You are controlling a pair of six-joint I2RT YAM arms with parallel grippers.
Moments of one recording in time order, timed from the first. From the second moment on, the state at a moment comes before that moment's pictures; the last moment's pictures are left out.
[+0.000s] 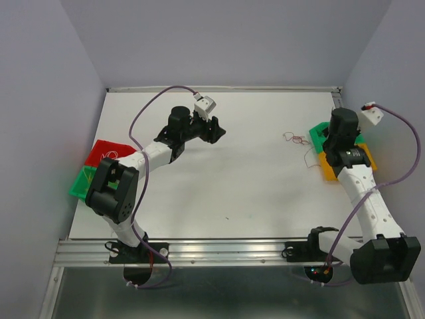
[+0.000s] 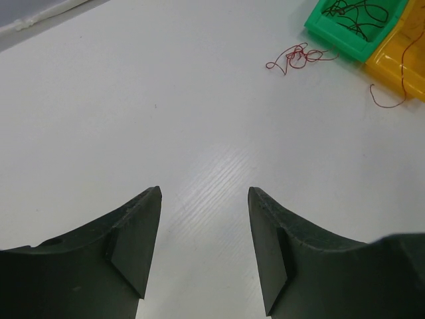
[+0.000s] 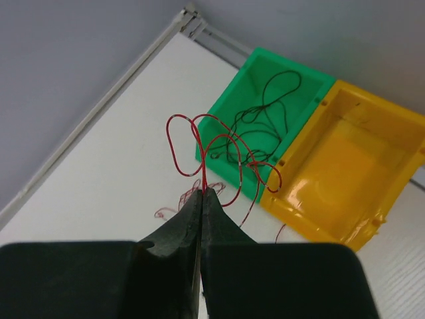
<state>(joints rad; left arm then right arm) -0.47 1.66 1.04 0.36 0.44 -0.08 0.10 1.09 0.98 -0.31 0.67 0.63</state>
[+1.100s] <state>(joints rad) -0.48 1.66 1.04 0.36 0.46 -0.08 -0.57 1.27 0.75 -0.14 0.07 0.89</state>
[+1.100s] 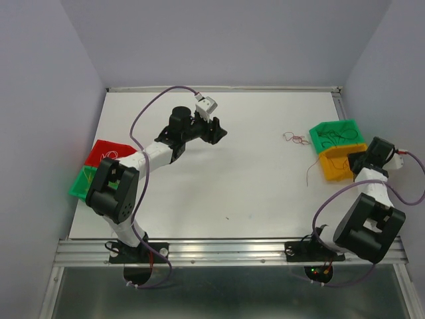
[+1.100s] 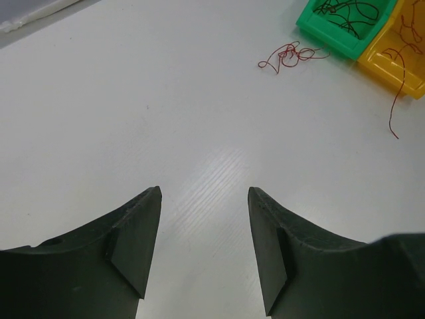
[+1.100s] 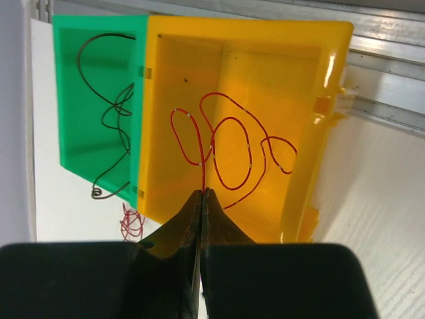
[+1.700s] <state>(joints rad) -0.48 1.66 1.04 0.36 0.45 -0.08 -0.37 1.12 0.77 -0.17 0.30 0.78</state>
